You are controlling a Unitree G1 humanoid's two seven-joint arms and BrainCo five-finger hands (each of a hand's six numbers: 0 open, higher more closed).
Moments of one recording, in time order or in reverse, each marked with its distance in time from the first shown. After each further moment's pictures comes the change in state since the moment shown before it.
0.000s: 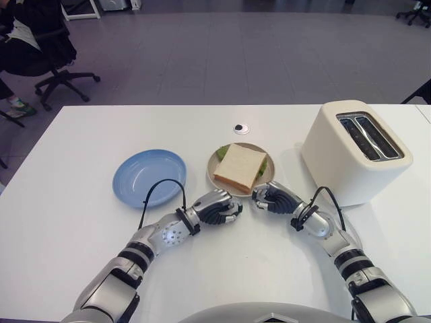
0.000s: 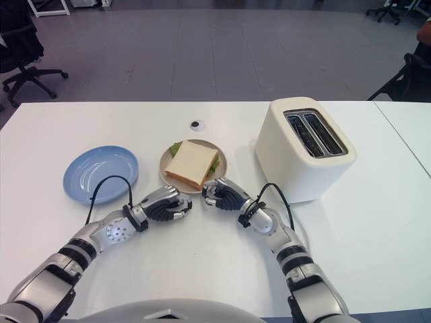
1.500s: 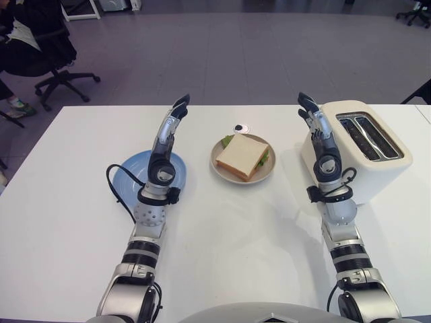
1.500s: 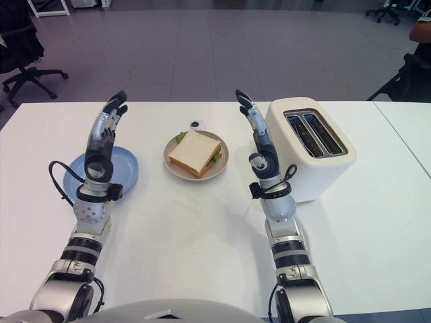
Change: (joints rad) left arm 0.074 -0.154 0.484 -0.322 -0.662 -0.202 -0.293; right arm 0.026 0.121 -0.256 -0.388 0.363 -0.122 0.016
